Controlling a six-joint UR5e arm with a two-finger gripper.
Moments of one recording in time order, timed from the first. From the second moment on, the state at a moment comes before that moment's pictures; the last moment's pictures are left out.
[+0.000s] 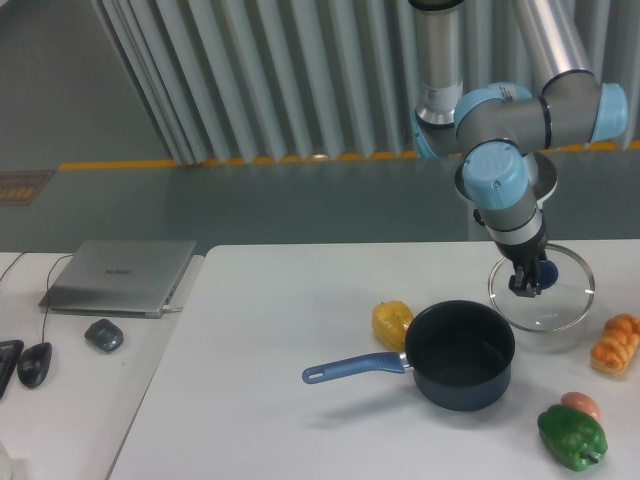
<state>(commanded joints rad) 2.28 -1.79 -1.70 -1.47 1.86 1.93</state>
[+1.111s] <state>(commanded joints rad) 2.20 -1.82 -1.70 -1.44 1.92 1.78</state>
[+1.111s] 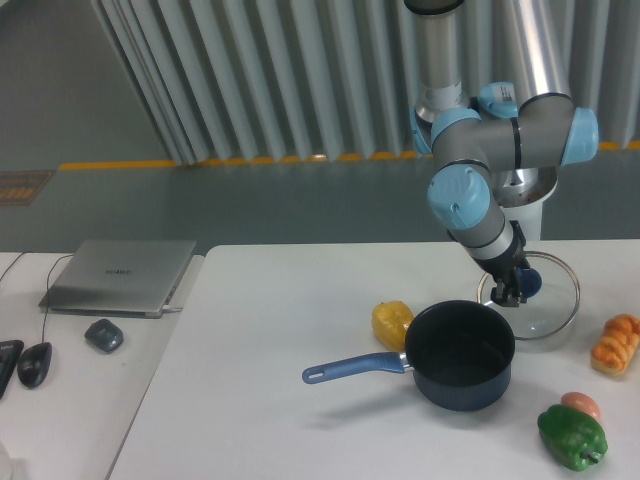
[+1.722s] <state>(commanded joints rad) 2.17 -1.84 -1.71 -1.43 1.97 1.73</state>
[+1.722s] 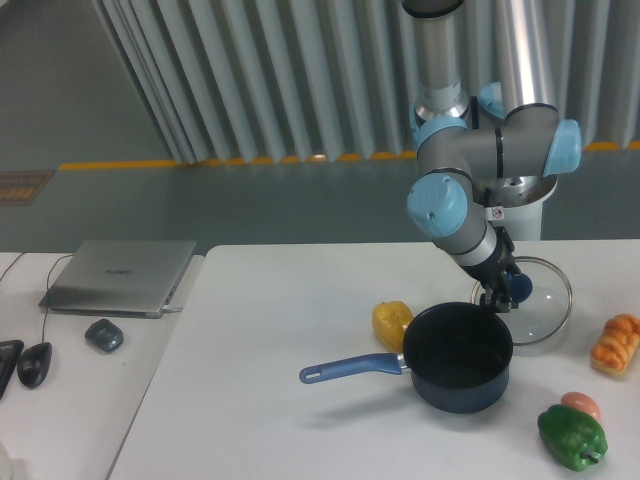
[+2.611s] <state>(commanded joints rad) 2.13 -1.86 -1.72 -1.43 2.05 1.67</state>
